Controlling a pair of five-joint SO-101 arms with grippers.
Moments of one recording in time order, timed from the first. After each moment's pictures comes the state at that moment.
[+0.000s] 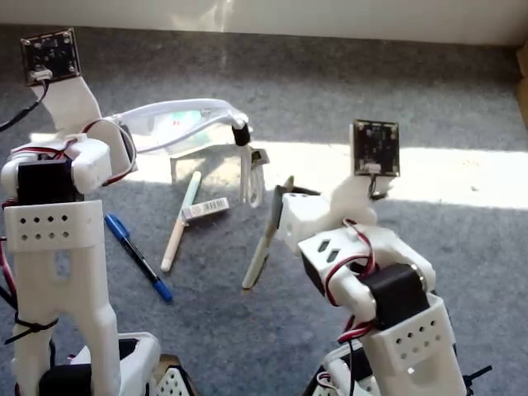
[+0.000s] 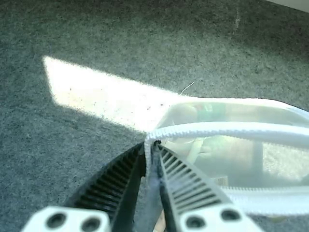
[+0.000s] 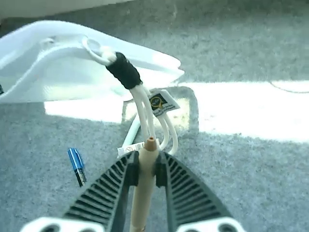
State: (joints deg) left arm -13.0 -26.6 8.7 75.9 15.8; right arm -29.7 -57.1 31.4 67.2 -21.9
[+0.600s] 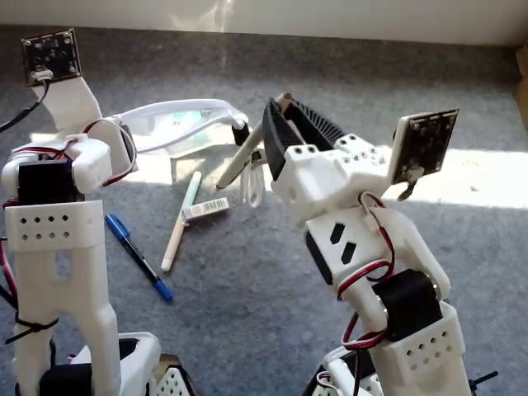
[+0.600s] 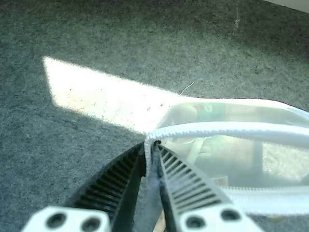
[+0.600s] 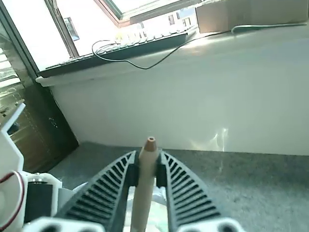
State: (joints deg) left arm -13.0 -26.6 8.7 75.7 15.8; right arm -29.7 -57.5 27.1 36.5 -15.6
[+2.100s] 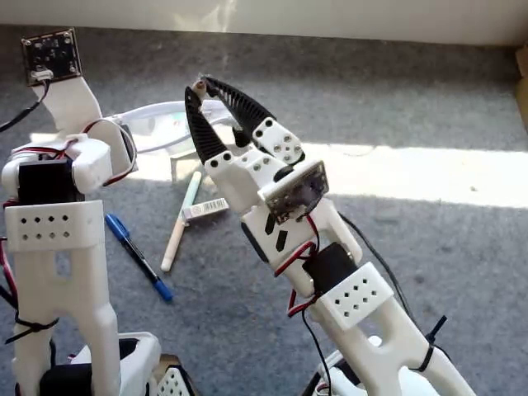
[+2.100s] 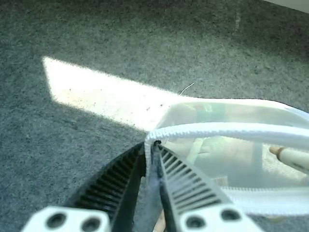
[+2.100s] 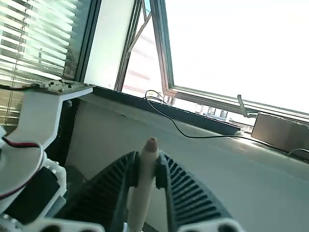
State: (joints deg) left arm -13.0 -26.6 8.7 75.7 15.8; right arm -41.1 -45.1 45.6 -13.9 16.5
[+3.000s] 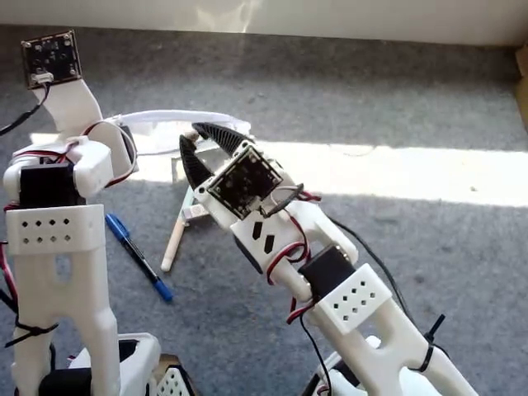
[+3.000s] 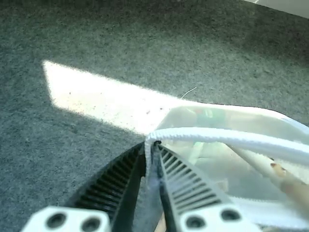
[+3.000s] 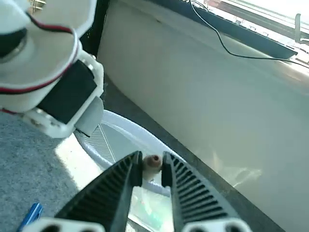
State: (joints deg) left arm -13.0 -26.7 10.9 73.4 15.8; right arm -43.4 -45.1 43.0 13.1 21.5
